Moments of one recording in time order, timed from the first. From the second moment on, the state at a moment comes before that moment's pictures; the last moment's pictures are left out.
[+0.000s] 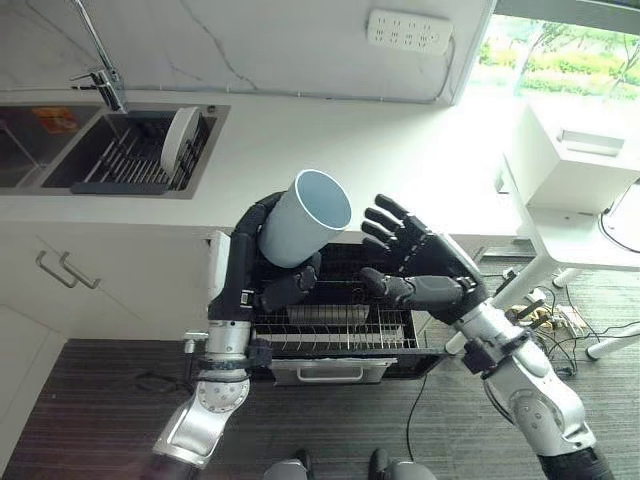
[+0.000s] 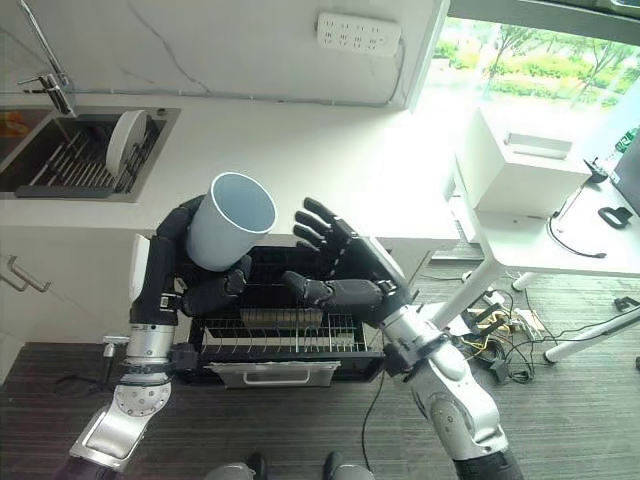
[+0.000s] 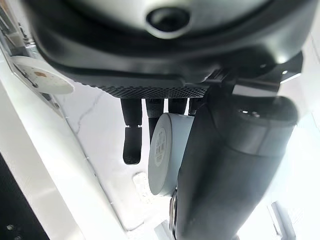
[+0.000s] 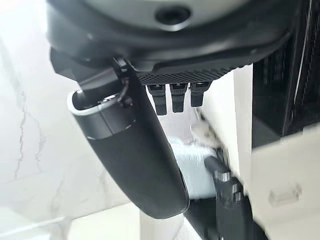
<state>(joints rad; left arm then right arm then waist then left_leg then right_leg) -0.03 0.45 -0.23 -0.08 0.25 -0.42 0.47 -0.08 -0.43 0.18 -0.30 0.84 0.12 0.26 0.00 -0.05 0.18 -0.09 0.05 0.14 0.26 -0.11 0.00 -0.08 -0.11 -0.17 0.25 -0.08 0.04</state>
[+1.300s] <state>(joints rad) -0.09 0.41 -0.35 -0.04 0.37 -0.39 0.69 -0.18 -0.36 0.30 -0.26 0.91 0.06 0.06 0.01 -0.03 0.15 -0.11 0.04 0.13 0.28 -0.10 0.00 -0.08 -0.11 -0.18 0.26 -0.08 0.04</state>
